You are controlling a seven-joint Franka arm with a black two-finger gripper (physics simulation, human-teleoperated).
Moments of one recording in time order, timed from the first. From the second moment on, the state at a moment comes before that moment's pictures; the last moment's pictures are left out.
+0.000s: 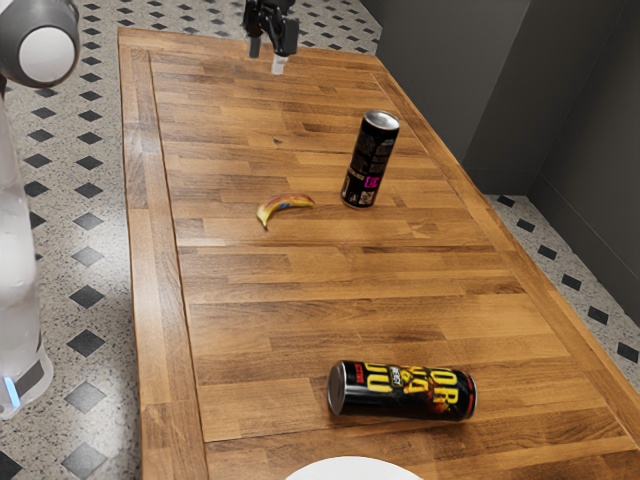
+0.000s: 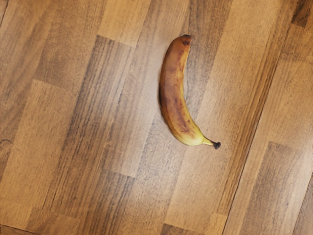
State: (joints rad) arm 0.14 -0.09 0.37 -1.47 -0.07 1.35 0.20
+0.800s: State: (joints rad) arm 0.08 -0.33 0.28 -1.88 0.06 1.60 0.44
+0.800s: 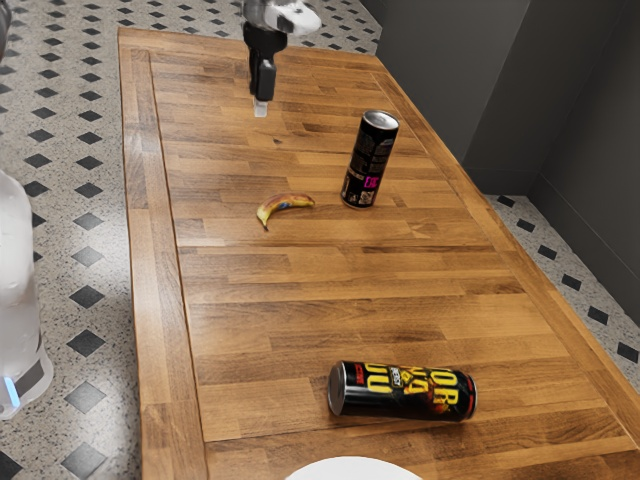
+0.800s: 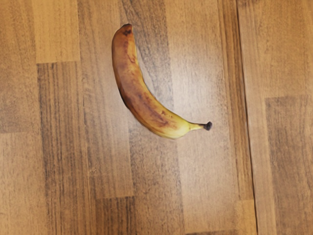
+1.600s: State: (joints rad) arm 0.07 -0.18 0.23 -2.14 0.05 1.84 0.38
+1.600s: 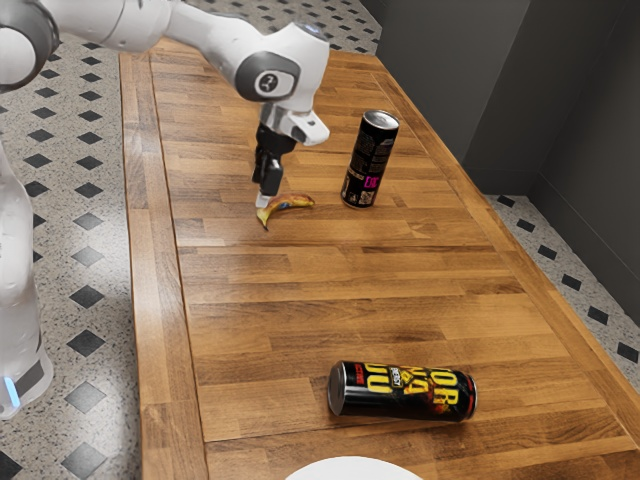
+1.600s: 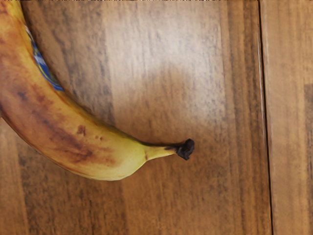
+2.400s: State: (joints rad) arm 0.07 -0.02 0.28 -2.07 0.04 2.02 0.36
